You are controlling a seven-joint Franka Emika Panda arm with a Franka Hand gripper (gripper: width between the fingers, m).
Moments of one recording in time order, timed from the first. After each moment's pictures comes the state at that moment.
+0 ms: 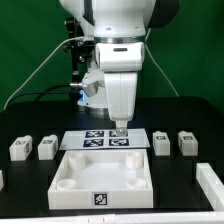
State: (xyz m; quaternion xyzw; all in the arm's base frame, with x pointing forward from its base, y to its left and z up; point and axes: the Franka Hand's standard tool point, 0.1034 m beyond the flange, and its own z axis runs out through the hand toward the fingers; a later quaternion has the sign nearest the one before) arm 0.456 0.016 0.082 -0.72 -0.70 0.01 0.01
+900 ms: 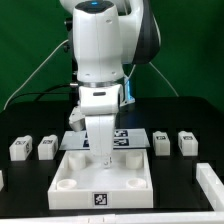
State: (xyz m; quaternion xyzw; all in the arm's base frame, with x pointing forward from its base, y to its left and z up) arm 0.422 -0.012 0.008 -0.73 -0.68 0.00 0.02
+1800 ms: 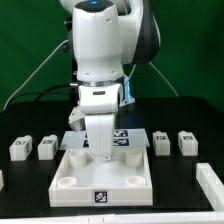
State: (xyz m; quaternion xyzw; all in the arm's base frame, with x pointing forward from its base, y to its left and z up) arm 0.424 -0.012 0.009 -0.73 -0.68 0.00 0.02
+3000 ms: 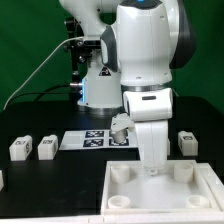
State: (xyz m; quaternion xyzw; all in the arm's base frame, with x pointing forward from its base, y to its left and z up) arm 0.493 0.070 0.008 -0.73 -0.69 -0.04 0.00
